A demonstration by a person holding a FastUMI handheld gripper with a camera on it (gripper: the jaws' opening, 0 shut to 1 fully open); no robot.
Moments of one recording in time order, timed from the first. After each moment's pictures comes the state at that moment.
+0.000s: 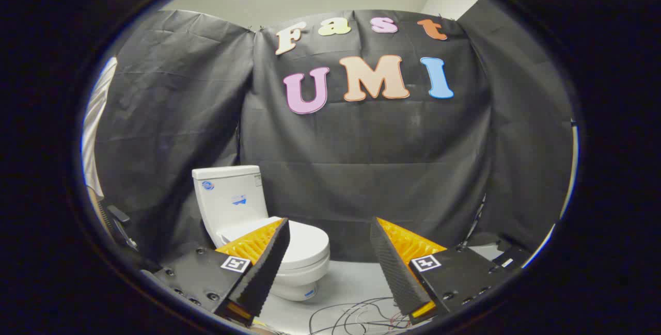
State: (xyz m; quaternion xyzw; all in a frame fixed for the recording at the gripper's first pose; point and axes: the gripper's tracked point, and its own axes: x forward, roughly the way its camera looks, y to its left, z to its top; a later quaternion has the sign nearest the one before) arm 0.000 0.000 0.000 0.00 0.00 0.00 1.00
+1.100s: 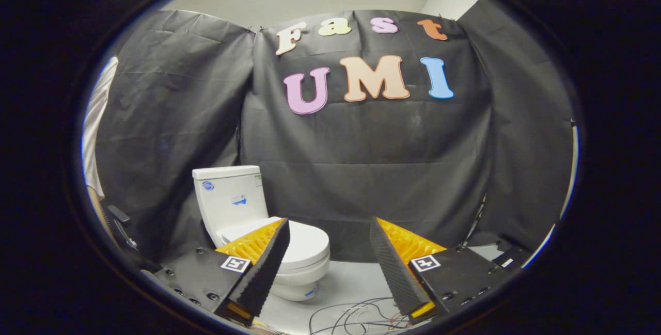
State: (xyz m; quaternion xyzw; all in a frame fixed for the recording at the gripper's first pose) arm -0.001 0.000 0.002 0.00 0.00 0.00 1.00
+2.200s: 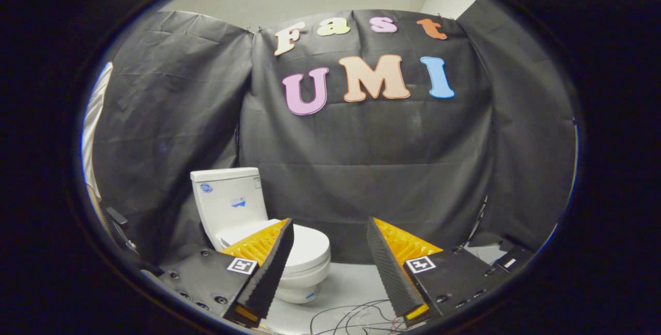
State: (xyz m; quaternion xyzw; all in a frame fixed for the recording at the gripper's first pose) arm 0.023 0.000 0.001 0.00 0.00 0.01 1.00
